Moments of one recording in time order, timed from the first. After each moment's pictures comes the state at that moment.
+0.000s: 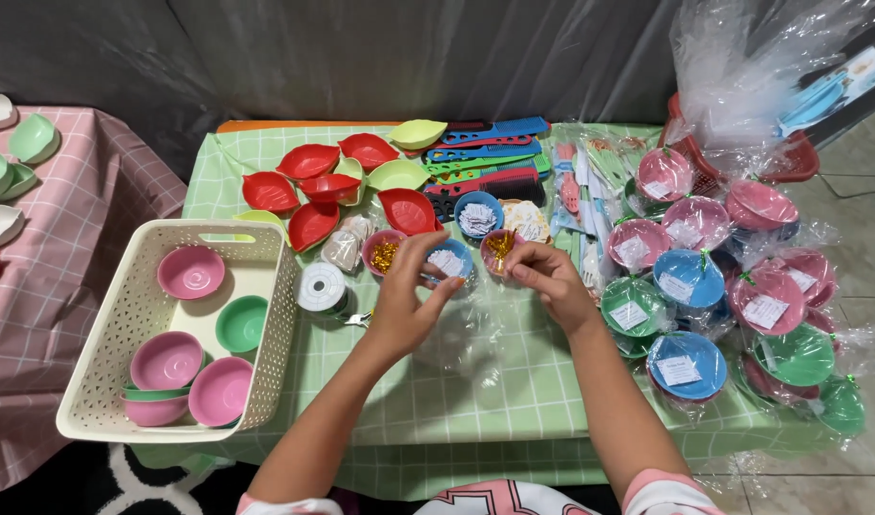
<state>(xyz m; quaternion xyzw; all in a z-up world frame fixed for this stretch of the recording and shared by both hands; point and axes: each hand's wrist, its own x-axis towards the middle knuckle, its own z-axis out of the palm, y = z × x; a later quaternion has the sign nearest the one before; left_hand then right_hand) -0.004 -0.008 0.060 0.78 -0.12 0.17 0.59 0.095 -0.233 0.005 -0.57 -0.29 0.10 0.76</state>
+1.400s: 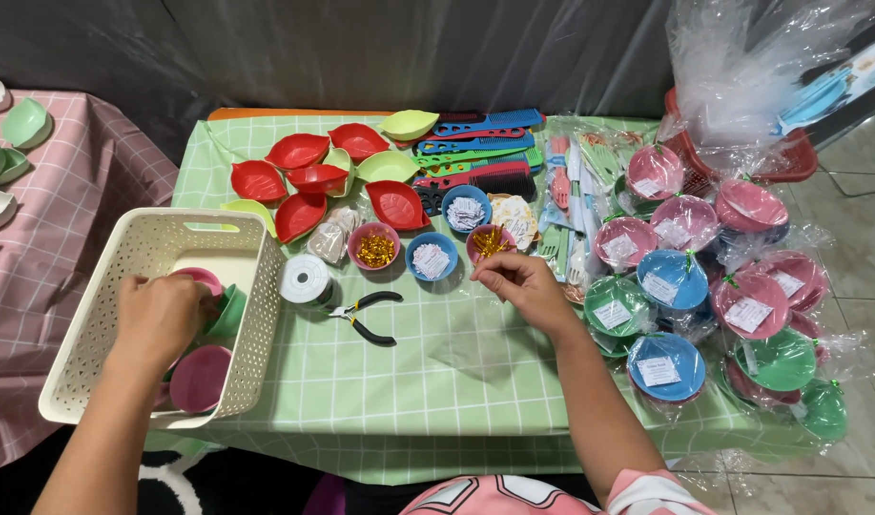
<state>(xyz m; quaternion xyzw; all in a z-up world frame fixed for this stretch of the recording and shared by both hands) -0.071 0.230 0.040 0.98 0.15 -0.08 -0.13 0.072 -0.234 0.041 -0.73 -0.22 0.15 0.63</state>
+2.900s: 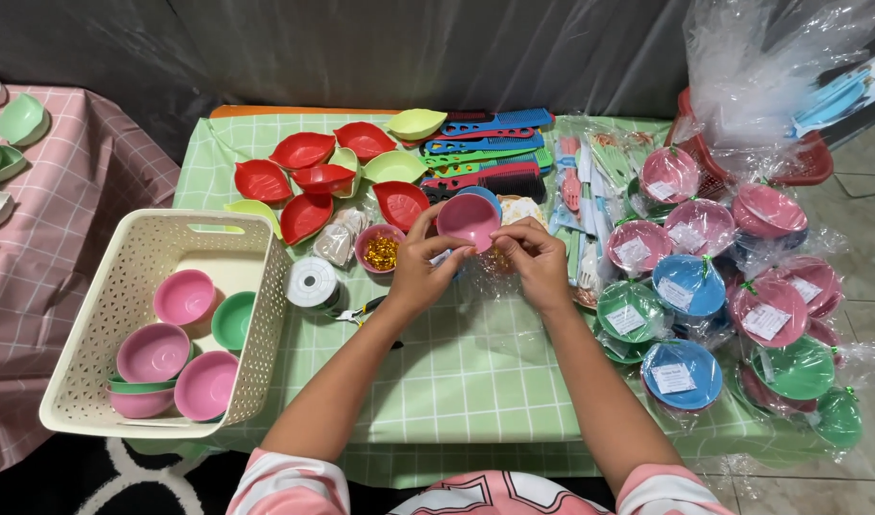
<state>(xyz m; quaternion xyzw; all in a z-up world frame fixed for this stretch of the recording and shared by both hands) 0.075 -0.024 -0.011 0.75 -0.14 0.29 0.57 0.109 -0.209 0.009 -0.69 -0.22 -0.07 0.69</state>
